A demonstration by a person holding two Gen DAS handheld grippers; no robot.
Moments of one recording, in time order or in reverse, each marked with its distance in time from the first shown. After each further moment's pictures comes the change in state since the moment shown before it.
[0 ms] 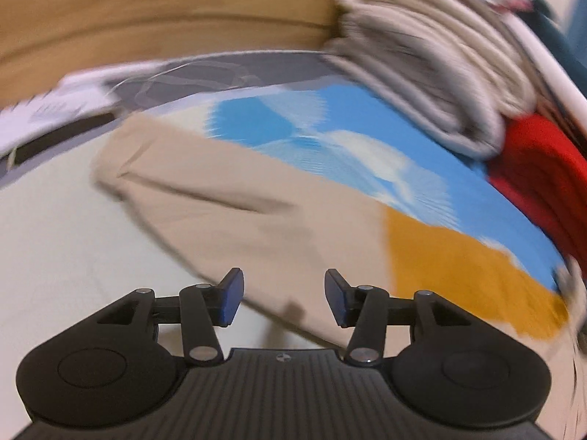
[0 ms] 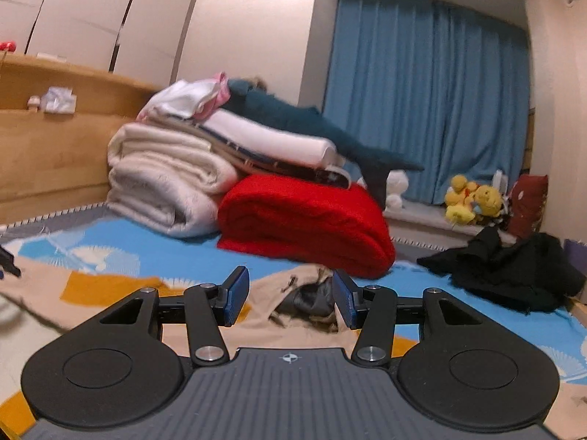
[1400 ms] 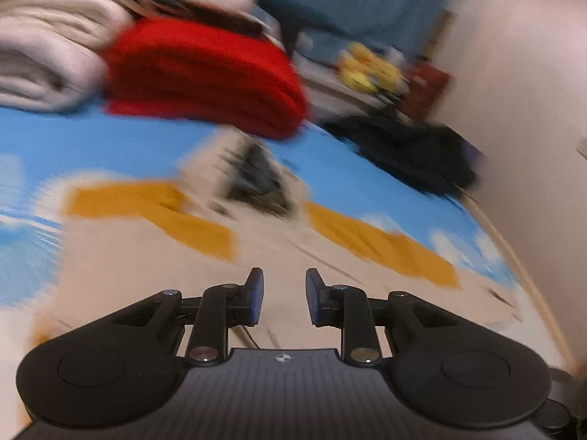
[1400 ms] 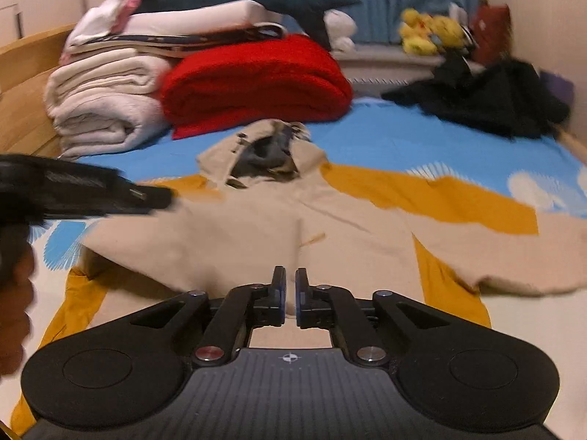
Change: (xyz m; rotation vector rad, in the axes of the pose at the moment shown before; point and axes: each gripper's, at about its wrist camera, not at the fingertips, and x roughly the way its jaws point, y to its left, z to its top) left arm -0.161 -0.373 -0.154 0.589 0.106 -0.690; right arm 0.022 -0.067 -0.056 0.328 0.450 -0.072
